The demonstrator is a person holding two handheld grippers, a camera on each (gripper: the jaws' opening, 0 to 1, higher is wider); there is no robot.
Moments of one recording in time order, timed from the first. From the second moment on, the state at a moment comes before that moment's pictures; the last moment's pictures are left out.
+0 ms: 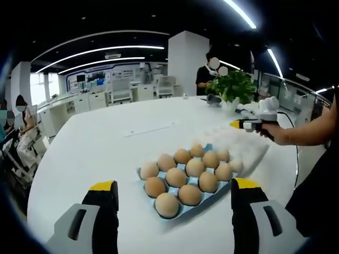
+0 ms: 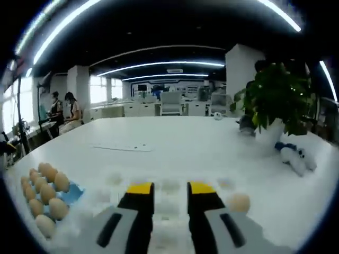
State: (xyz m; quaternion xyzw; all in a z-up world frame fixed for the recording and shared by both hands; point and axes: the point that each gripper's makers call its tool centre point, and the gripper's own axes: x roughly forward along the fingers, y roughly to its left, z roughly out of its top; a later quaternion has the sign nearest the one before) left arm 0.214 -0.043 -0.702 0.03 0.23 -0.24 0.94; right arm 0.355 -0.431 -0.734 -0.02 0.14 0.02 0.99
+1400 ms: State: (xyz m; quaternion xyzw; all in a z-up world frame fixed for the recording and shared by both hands) left arm 0.212 -0.033 -0.701 0.03 0.23 -0.23 0.95; right arm 0.349 -0.505 -0.753 0.01 0.18 -0.04 0.98
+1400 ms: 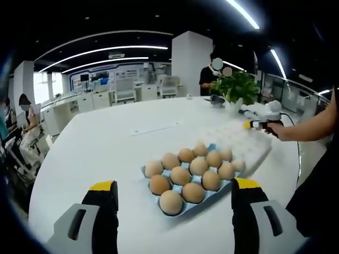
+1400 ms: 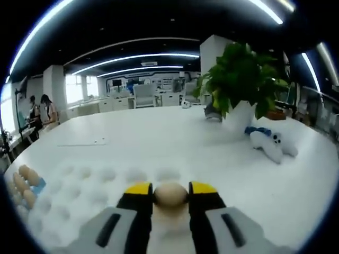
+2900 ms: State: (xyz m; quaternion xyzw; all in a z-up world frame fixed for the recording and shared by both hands) left arm 0.211 -0.032 -0.702 0.03 0.23 -0.23 0.95; right arm 0.344 -0.369 -0.713 0.02 0.13 0.14 0.98
